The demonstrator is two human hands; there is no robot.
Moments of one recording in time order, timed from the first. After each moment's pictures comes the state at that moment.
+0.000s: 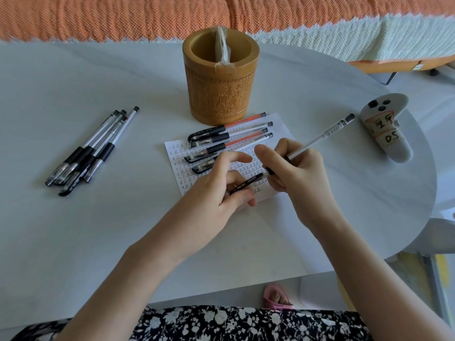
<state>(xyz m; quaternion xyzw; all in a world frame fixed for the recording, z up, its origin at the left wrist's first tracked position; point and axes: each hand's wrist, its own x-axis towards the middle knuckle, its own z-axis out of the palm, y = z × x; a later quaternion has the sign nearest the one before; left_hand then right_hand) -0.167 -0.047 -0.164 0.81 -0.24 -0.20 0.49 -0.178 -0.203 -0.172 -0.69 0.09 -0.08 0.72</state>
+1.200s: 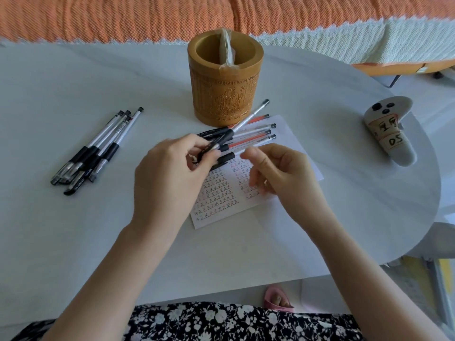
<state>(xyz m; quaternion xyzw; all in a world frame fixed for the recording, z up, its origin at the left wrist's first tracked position) -0.143 -0.030 -0.164 0.91 -0.12 0.15 0.36 -0.175 -0.192 -0.173 -0.76 0.08 -0.03 0.65</state>
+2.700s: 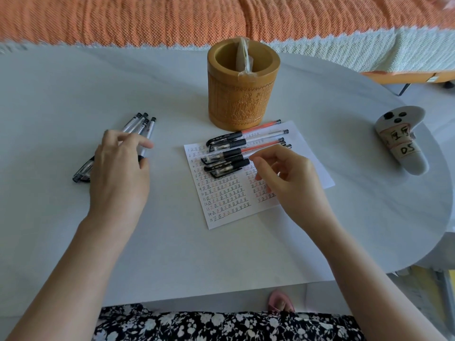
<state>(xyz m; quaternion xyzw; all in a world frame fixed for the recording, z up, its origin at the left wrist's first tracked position) -0.116 0.041 -0.176 0.96 0.02 0.11 0.24 -0.170 -0.187 -0.183 -0.86 0.03 -0.10 0.51</state>
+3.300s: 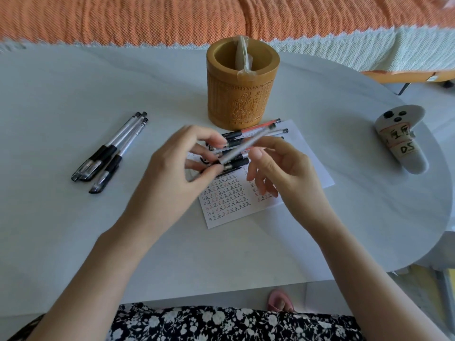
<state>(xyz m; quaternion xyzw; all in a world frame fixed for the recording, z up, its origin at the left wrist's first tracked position) -0.143 -0.003 -0.153 0.84 -0.25 0.05 0.49 -0.171 -0.182 -0.168 -0.73 0.00 -0.03 0.68</state>
